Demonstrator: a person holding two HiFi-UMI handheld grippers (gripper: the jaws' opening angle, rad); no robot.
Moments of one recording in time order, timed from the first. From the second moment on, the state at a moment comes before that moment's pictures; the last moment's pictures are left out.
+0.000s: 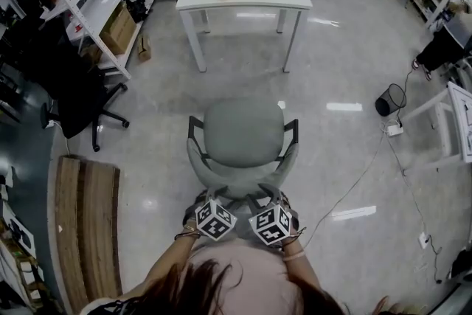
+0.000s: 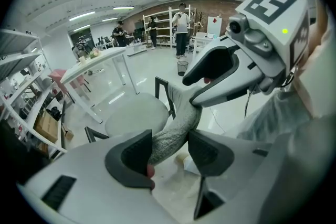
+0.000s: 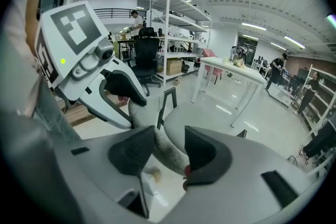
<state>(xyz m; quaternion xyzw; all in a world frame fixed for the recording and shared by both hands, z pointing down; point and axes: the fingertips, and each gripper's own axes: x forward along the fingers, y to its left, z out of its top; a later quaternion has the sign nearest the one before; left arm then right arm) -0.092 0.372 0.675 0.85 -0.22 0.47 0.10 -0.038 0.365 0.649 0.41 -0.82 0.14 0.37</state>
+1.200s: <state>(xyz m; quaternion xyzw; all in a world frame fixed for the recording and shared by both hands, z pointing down) -0.056 0.286 0.676 0.85 -0.26 0.45 0.09 0.010 0.316 0.644 0.42 -0.82 0.11 0.37</state>
